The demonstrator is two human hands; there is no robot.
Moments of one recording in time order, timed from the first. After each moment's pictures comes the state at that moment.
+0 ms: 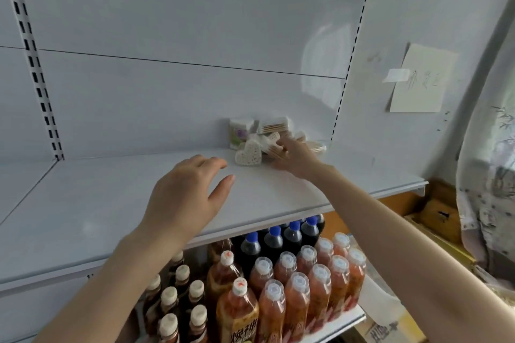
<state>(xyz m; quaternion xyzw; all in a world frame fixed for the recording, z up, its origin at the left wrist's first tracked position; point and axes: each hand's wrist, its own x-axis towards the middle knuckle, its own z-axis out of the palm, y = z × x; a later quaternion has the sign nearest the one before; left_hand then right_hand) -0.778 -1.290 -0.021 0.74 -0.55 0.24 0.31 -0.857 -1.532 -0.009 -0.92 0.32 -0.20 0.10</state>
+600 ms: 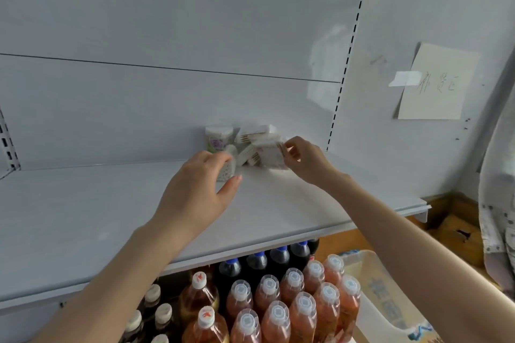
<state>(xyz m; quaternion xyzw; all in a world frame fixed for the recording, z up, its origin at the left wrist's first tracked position) -0.803 -1.385 -0.013 0.74 -0.51 0.22 0.37 -0.889 -1.607 -0.004 -0.90 0.26 -0.29 0.20</state>
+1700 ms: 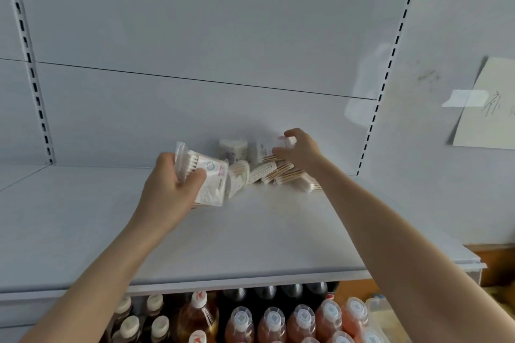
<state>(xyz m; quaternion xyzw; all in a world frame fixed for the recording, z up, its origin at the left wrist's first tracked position) -0.792 -1.392 -0.006 0.75 -0.26 0.10 0.60 -0.815 -1.646 0.025 -0.87 0.24 -0.28 0.33</state>
